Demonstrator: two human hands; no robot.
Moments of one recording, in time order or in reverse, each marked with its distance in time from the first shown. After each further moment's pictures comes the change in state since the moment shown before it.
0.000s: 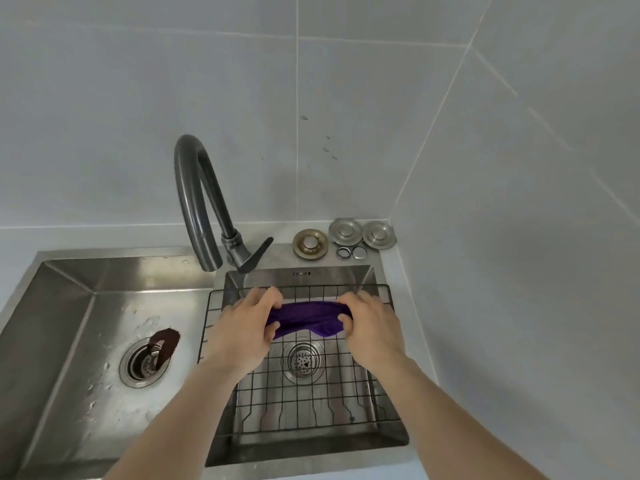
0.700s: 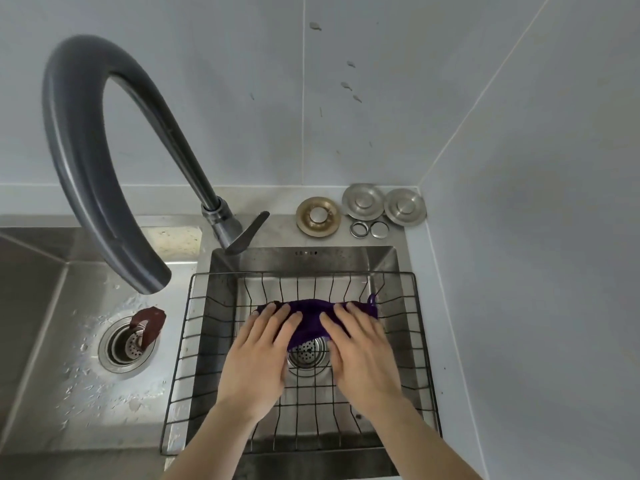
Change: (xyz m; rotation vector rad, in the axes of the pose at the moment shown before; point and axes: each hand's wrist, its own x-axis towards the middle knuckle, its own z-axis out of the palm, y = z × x) left_hand -0.002 -0.028 0.120 0.178 -0.146 0.060; right_hand -0.001 0.032 0.107 -0.131 -0.098 -0.144
